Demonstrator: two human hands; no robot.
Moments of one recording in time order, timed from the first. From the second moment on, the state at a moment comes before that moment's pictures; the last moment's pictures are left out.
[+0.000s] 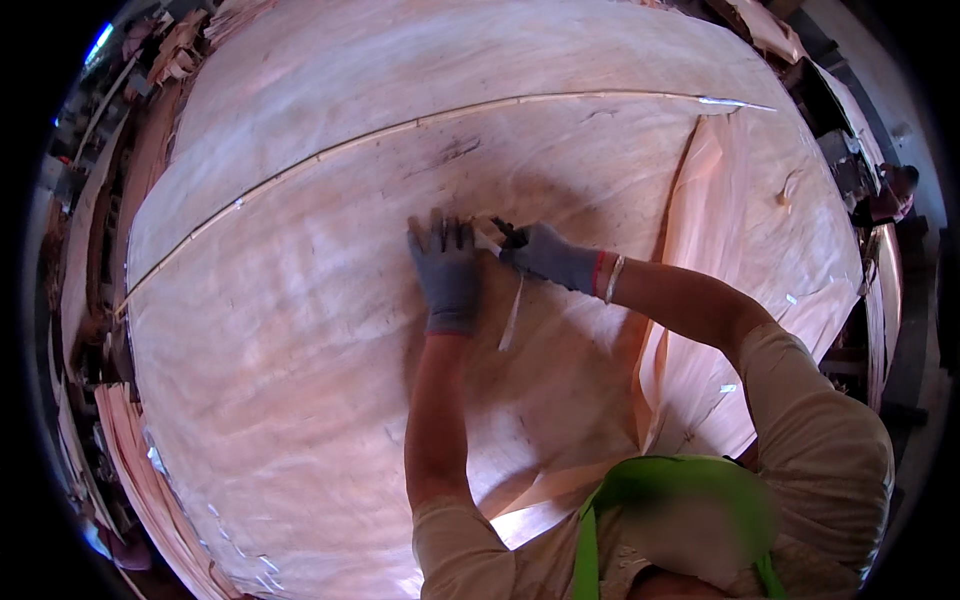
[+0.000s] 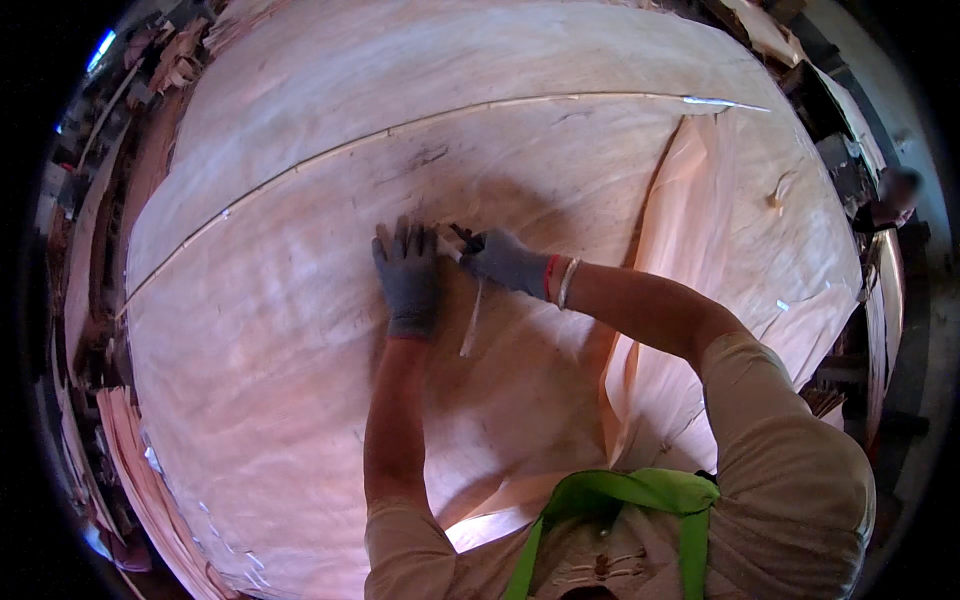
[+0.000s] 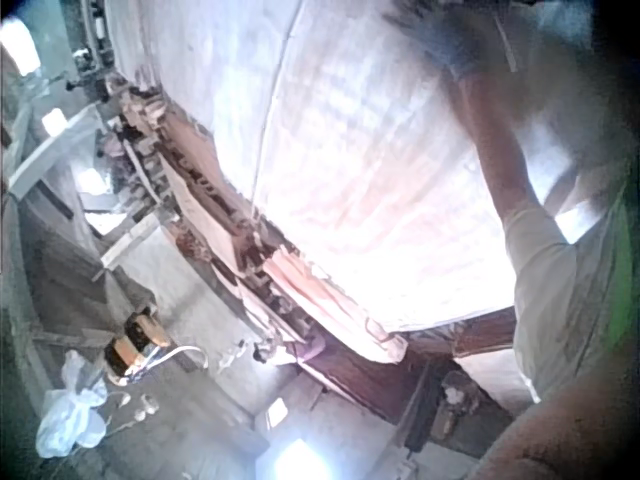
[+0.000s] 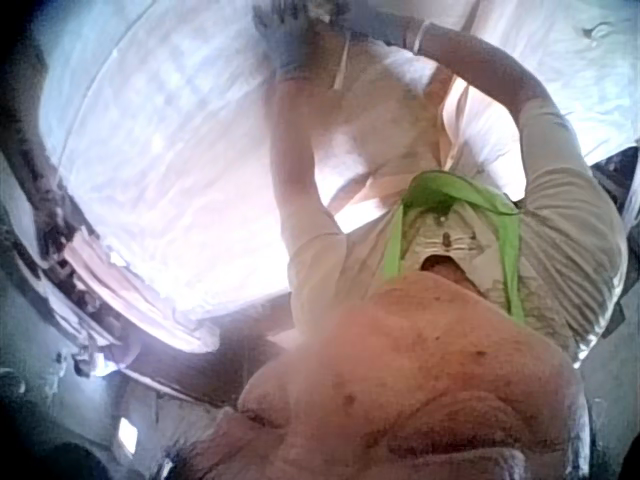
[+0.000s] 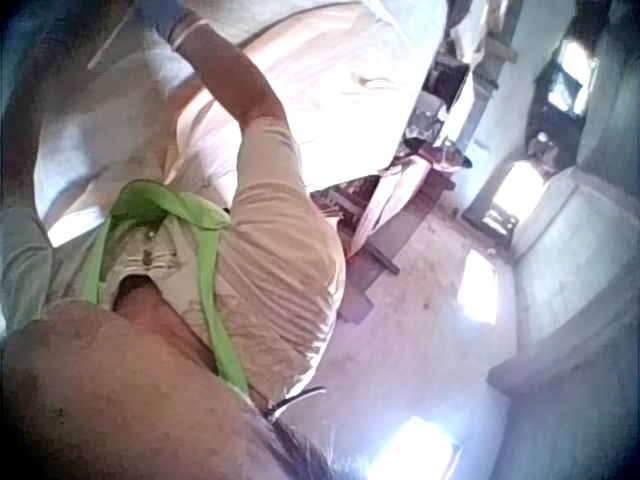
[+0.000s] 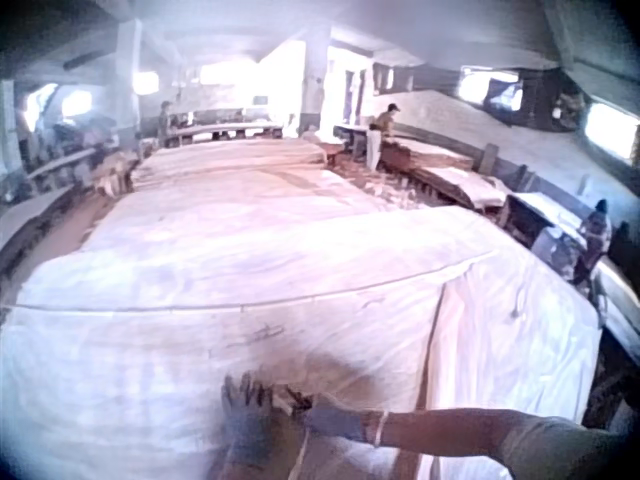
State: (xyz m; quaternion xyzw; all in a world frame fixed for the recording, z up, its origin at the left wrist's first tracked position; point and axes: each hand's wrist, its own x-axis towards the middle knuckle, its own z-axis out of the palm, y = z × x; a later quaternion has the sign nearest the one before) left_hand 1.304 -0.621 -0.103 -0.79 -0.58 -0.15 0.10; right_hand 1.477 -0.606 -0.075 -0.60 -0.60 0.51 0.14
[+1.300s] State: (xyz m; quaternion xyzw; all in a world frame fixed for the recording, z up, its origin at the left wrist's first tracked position) left_hand 1.349 -0.485 -0.106 -0.83 -0.52 -0.13 0.16; right_hand 1.529 -0.480 -0.083 -0.53 -0.80 0.17 0.20
